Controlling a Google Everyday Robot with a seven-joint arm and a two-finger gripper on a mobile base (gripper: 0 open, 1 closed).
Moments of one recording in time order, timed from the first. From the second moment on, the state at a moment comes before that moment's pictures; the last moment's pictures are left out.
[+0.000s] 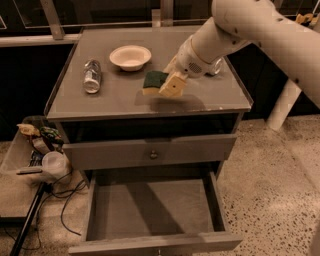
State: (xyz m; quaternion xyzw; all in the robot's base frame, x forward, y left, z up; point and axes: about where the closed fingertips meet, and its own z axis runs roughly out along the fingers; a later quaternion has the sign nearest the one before) arm 0.653 -0.036 0.881 -0.62 0.71 0.12 0.31
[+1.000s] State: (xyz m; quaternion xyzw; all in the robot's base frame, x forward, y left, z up) arm 0.562 -0.062 0.884 -0.59 0.72 0.10 0.35
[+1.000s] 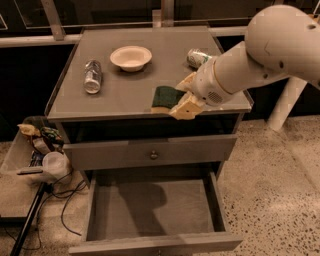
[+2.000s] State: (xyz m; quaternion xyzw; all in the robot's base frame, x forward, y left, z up) arm 0.524 -0.067 0.775 -0.54 0.75 0.14 0.35
